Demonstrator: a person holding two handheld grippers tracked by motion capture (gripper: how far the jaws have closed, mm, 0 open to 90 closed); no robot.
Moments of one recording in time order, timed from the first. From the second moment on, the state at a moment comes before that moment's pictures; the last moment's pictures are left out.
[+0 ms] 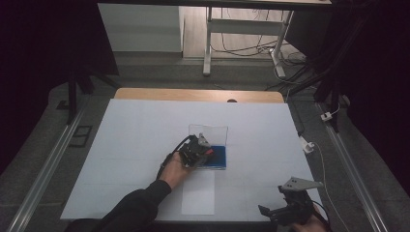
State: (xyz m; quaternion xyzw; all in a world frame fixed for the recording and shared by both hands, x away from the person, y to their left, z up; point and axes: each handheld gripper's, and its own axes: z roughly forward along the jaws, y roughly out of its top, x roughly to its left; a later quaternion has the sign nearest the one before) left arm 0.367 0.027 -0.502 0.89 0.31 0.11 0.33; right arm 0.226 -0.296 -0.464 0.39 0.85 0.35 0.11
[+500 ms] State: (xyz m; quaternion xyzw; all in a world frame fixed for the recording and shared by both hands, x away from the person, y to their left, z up) left arm 0.380 0.042 -0.506 0.87 0.33 0.05 0.36; right arm 0.227 -0.297 -0.464 0.39 0.84 0.35 0.11
